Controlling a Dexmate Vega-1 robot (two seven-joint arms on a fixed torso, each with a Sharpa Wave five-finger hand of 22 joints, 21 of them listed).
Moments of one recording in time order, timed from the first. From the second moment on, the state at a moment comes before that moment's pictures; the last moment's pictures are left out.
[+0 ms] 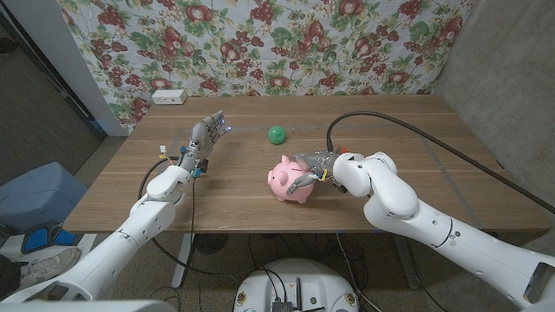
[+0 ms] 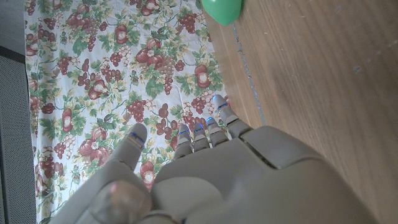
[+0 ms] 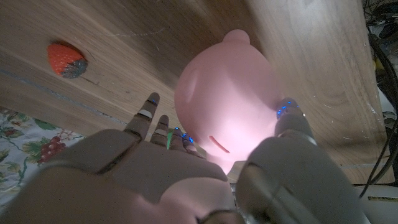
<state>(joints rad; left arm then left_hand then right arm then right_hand) 0.97 0.61 0.30 -1.41 -0.69 -0.34 -0.09 0.03 0.08 0.73 -0.04 0.18 0.07 0.00 0.18 0.17 0.02 -0.03 0.19 0.17 0.03 -0.03 0.19 0.18 0.08 0.01 0.54 0.17 -0.80 -0.72 -0.85 -2.30 -1.00 -0.61 0.84 0.58 -0.11 0.33 -0.18 0.34 -0.16 0.12 0.21 0.21 -0.11 0.11 0.22 0.27 -0.06 0.10 0.24 0.29 0.19 0.16 0.22 0.18</state>
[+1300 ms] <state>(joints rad) 1.00 0.63 0.29 -1.47 -0.68 -0.33 -0.04 0.03 0.08 0.73 -0.04 0.18 0.07 0.00 0.18 0.17 0.02 -0.03 0.19 0.17 0.03 -0.04 0.19 0.18 0.09 0.02 0.52 0.17 -0.78 -0.69 -0.88 -2.18 -0.96 -0.60 0.76 0.78 -0.08 0.31 -0.16 0.18 0.24 0.18 0.54 0.22 0.37 0.14 0.54 0.49 0.44 0.14 0.73 0.39 0.58 0.01 0.45 0.24</state>
